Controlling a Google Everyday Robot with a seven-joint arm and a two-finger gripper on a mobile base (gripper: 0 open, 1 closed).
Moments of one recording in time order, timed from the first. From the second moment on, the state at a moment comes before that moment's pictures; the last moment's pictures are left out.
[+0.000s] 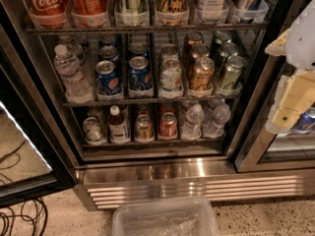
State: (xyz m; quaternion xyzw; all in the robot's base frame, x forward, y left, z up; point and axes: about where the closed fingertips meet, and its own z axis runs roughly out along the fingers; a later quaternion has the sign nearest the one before) arm 0.438 -0.217 0.976 -0.60 0.78 -0.03 0.16
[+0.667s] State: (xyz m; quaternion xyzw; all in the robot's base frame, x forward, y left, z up) arm 0.444 -0.213 0.973 -0.59 0.78 -0.03 0.18
